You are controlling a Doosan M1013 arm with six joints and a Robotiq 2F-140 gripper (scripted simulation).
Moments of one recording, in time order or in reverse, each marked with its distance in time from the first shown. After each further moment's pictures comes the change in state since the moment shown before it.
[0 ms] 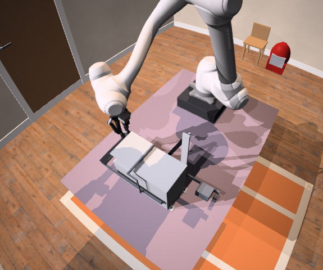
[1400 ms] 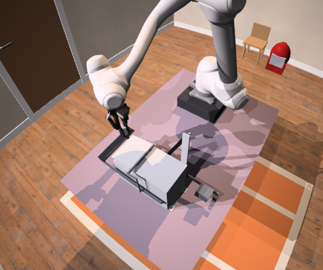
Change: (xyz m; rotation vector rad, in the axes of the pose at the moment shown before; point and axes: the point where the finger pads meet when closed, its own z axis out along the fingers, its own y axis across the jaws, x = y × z) arm 0.006 0.000 -0.035 0.000 0.000 0.000
